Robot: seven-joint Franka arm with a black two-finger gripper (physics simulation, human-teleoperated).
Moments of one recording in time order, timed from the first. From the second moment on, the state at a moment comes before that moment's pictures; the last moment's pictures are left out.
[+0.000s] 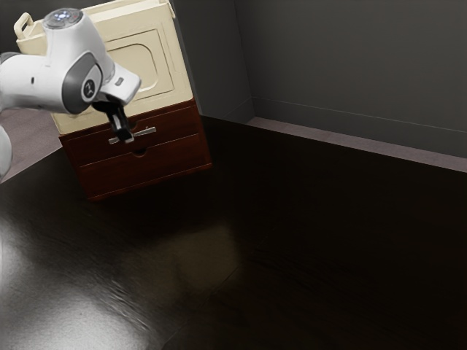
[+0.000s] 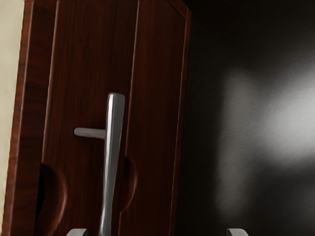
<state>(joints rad) 0.35 0.39 0.10 -1.23 0.14 2.03 0.99</state>
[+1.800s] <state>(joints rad) 0.32 0.34 0.12 -1.39 0.10 2.12 0.96</state>
